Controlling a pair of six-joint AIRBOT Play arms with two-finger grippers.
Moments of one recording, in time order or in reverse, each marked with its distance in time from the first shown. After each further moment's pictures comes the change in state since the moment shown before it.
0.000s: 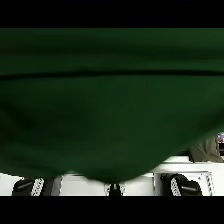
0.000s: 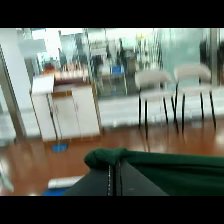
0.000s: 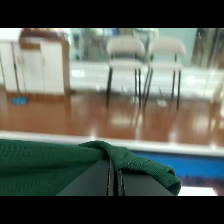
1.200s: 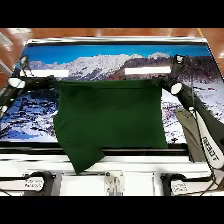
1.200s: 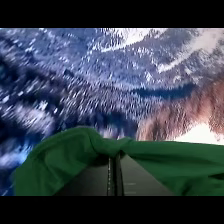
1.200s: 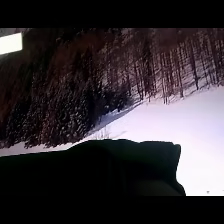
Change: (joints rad) left arm -0.296 -1.062 -0.548 -0.244 0.622 0.020; right arm 0.214 -1.114 -0.428 0.169 -0.924 -0.076
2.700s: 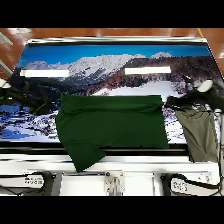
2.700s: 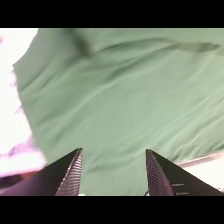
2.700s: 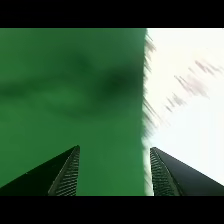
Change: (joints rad) left arm 0.245 0.052 0.010 0.116 -0.985 -0.112; right arm -0.299 0.183 0.009 -0.194 1.085 0.028
